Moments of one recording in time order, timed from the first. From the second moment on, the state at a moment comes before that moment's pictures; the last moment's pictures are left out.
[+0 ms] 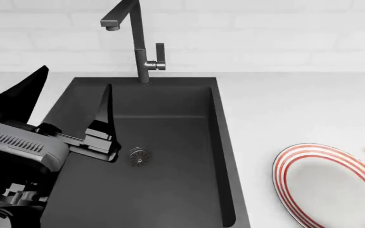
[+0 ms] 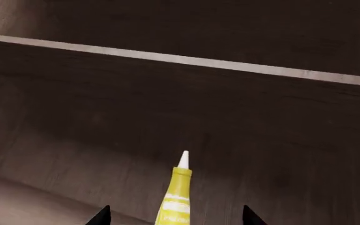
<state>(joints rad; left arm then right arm) -0.29 -0.49 -0.01 0.86 -0.48 -0.56 -0.12 2.30 0.61 -1.03 -0.22 1.64 0.59 0.91</state>
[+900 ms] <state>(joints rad) -0.23 -0.48 0.04 0.76 -0.47 -0.45 -0.04 2.35 0.01 -0.39 1.04 0.76 0.89 0.13</state>
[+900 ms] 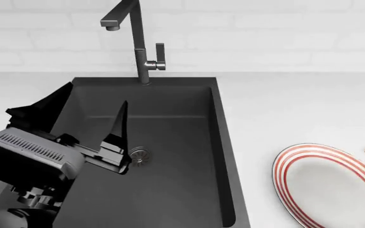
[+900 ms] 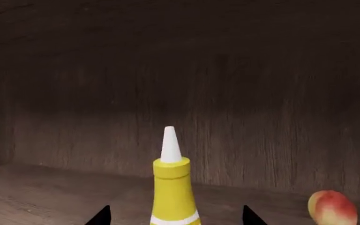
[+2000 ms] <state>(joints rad) -0.12 -0.48 0.09 0.71 -0.42 -0.23 0.05 2.35 0.00 -0.60 1.07 0.94 0.79 0.11</state>
